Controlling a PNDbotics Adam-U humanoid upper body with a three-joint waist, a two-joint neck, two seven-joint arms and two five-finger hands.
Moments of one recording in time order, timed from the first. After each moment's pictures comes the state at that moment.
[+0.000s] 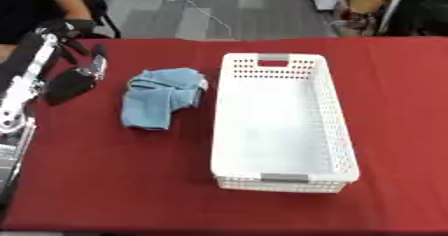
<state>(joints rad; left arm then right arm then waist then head) -0.11 0.39 0.11 -1.98 -0.68 0.21 -0.14 -0.27 -0.38 -0.22 -1.98 -0.23 -0.44 0.23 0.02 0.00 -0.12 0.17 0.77</state>
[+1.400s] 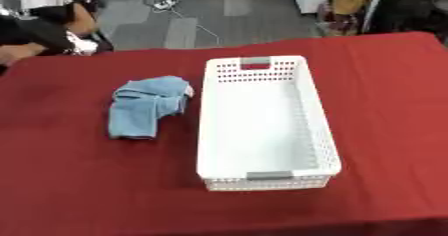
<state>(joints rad) -0.60 0.99 -0.23 -1.60 -0.67 0.08 -0.72 -0.26 -0.40 -0.21 -1.98 -0.23 -0.42 0.26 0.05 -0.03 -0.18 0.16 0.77</state>
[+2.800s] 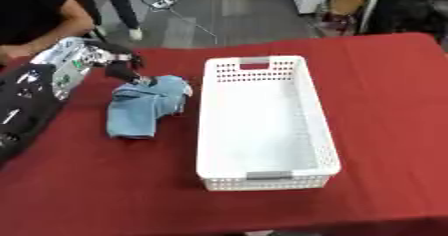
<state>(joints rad) -0.78 0.55 -0.27 -0.89 -0.94 -0.03 -0.65 -0.26 -0.40 -0.20 -1.98 -0.24 -0.42 0.27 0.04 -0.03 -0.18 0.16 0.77</state>
